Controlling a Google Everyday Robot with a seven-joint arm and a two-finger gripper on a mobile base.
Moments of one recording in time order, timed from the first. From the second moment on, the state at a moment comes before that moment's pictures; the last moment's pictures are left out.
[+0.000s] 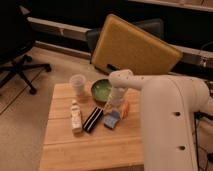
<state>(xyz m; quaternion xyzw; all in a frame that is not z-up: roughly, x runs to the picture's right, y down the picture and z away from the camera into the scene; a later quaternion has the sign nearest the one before) 0.050 0.154 0.885 -0.30 0.34 0.76 0.47</state>
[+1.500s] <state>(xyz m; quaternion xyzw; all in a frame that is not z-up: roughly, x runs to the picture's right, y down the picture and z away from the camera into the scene) -0.009 0.068 0.862 -0.24 0.25 0.74 0.58</state>
